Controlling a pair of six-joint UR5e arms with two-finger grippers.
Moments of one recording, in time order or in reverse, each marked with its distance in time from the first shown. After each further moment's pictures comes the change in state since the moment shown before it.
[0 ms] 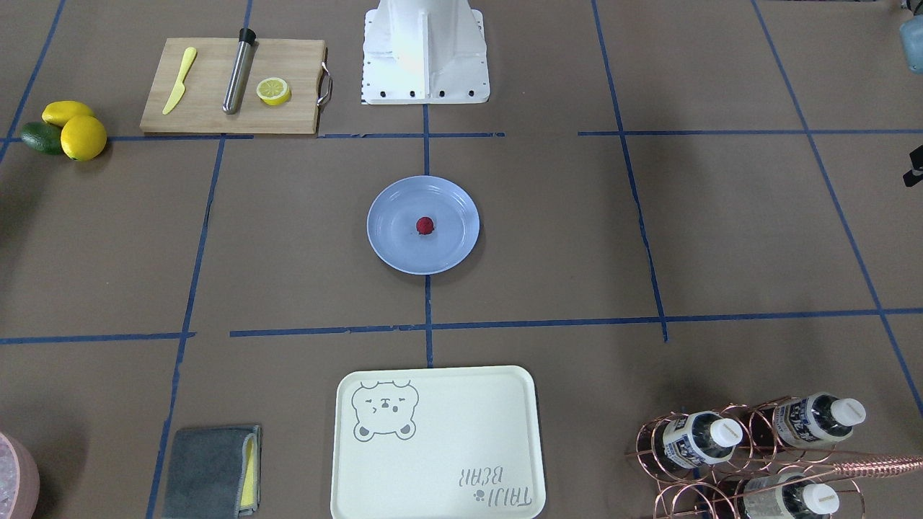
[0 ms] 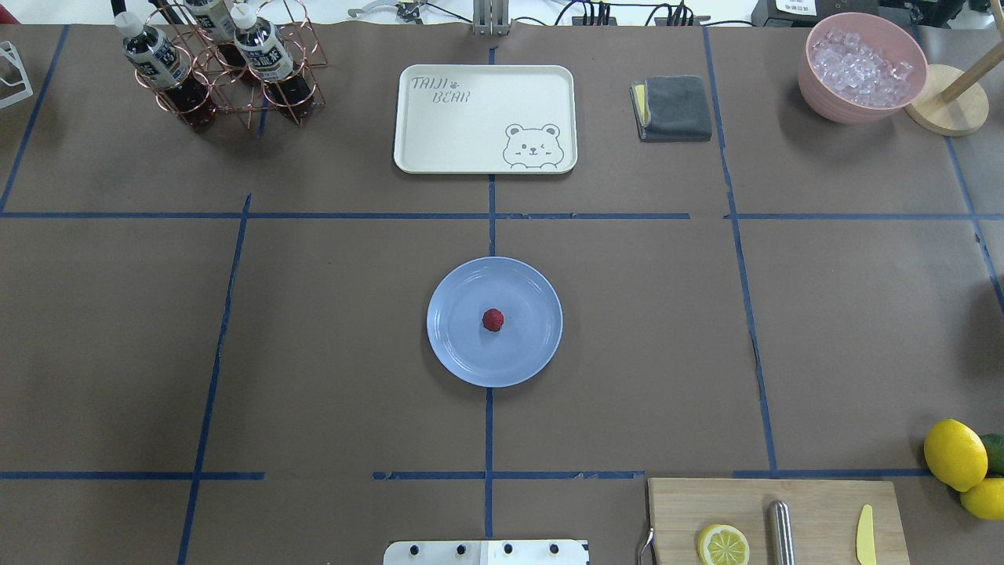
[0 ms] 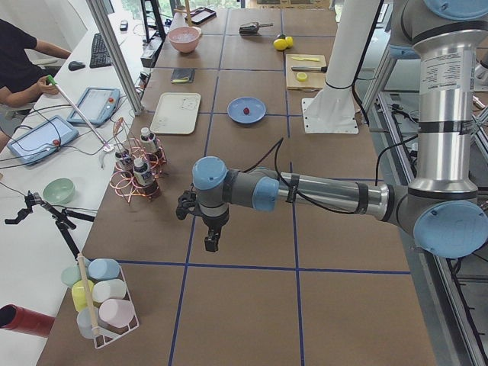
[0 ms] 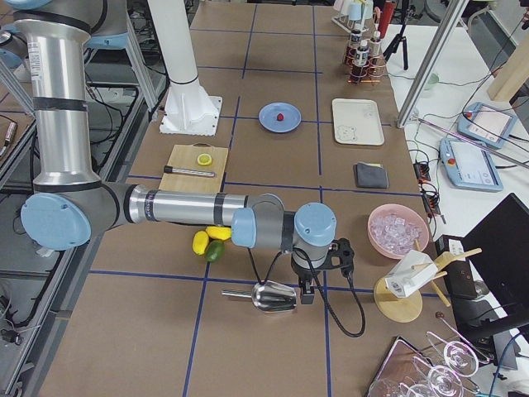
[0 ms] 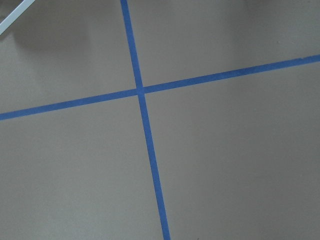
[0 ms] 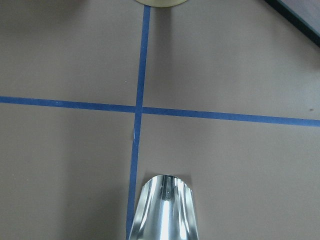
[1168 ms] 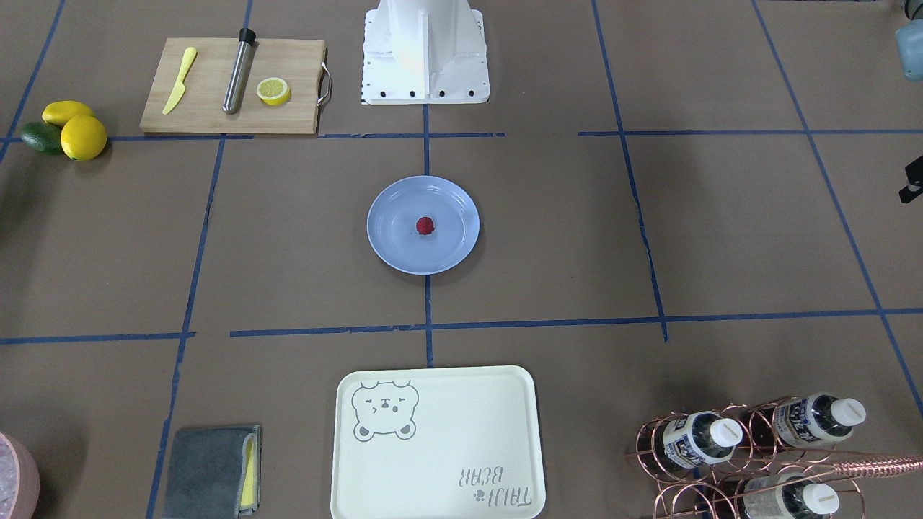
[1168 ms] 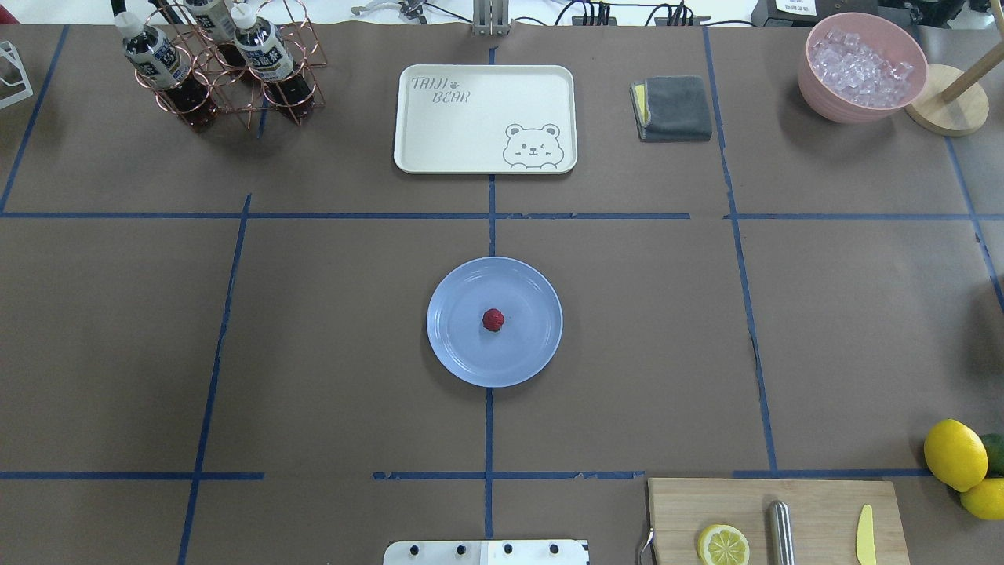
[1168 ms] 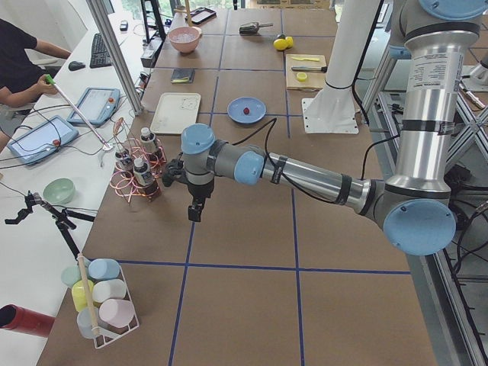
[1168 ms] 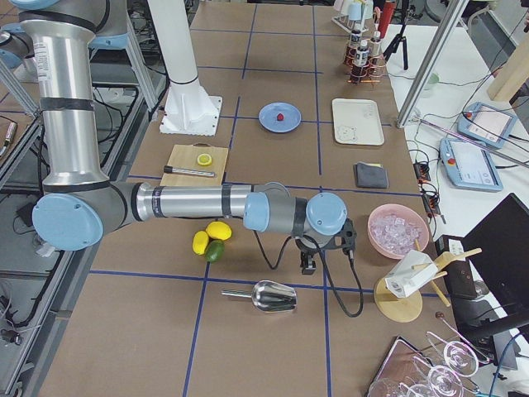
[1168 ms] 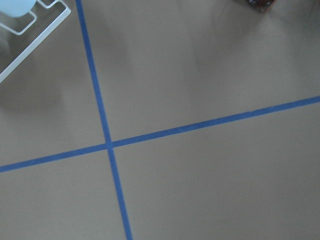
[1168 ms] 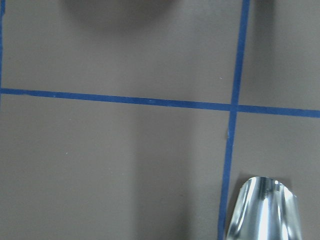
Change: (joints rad) left arm 0.034 -0.073 0.004 -0.002 0.000 -0.012; right arm -0.033 0.024 0.002 -0.102 0.183 -0.011
